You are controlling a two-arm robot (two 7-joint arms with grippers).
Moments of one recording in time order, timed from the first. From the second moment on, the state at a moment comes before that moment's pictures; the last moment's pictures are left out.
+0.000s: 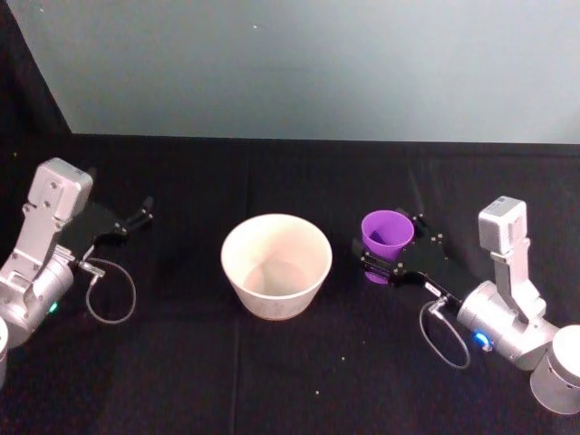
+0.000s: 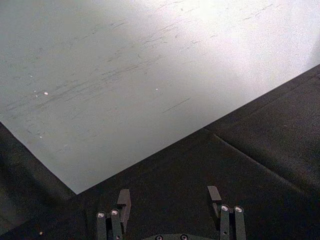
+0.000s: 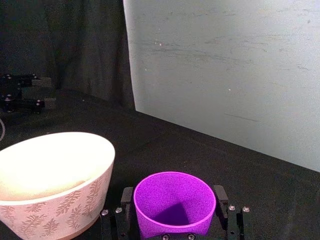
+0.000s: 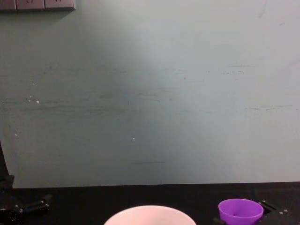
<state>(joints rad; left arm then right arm) -0.20 0.60 0.45 -1.41 -0.25 -0.12 0.03 0.27 0.36 -0.39 -1.14 0.35 -0.31 0.48</state>
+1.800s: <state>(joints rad) -0.20 0.60 0.45 -1.41 -0.25 -0.12 0.03 0.23 0.49 -0.20 -1.74 0.43 0.04 0.39</state>
